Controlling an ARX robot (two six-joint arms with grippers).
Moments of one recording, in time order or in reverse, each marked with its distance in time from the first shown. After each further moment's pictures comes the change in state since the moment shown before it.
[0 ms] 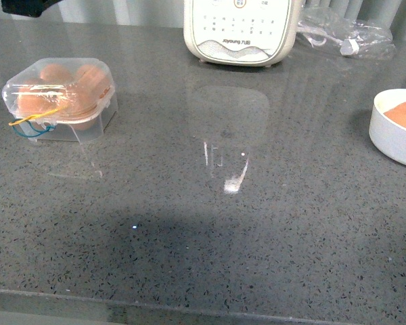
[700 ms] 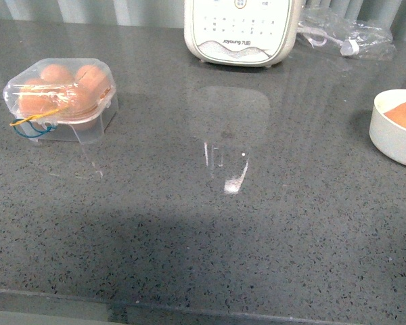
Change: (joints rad) left arm 0.314 -0.472 -0.091 -0.363 0.322 -0.105; right arm 0.000 0.000 0.000 0.000 0.000 0.000
